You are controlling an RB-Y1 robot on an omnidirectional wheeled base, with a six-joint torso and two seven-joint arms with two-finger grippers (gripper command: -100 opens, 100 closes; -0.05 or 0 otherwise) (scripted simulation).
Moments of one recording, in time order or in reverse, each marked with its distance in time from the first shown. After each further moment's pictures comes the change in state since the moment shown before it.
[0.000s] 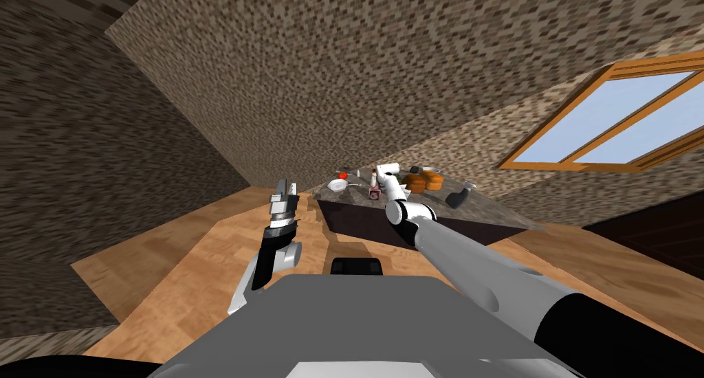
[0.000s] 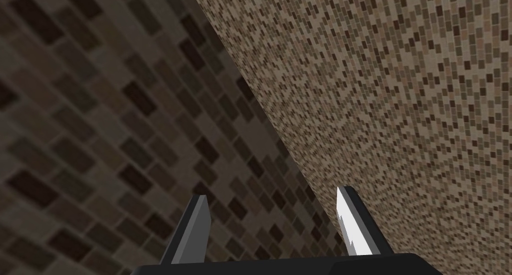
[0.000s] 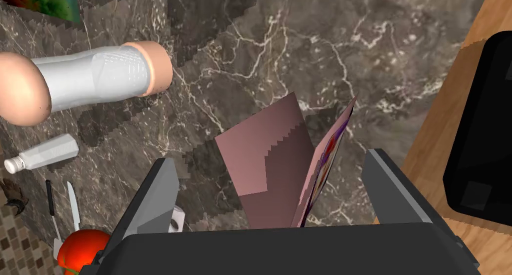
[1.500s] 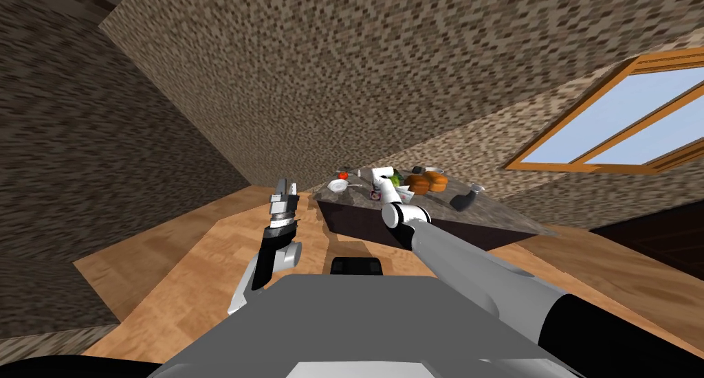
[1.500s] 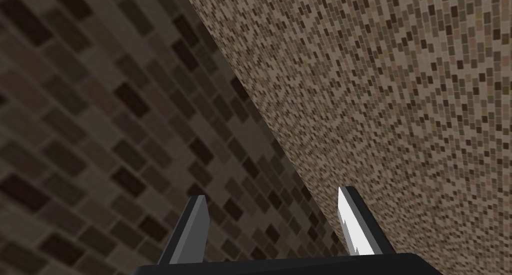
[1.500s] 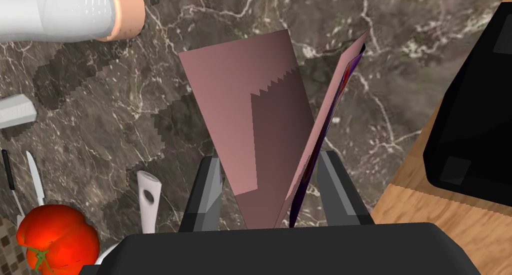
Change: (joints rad) left arm 0.000 0.000 0.000 0.000 0.000 0.000 0.000; right arm 0.014 0.063 0.002 0.020 -0.026 0.008 -0.003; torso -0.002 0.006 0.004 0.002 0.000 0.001
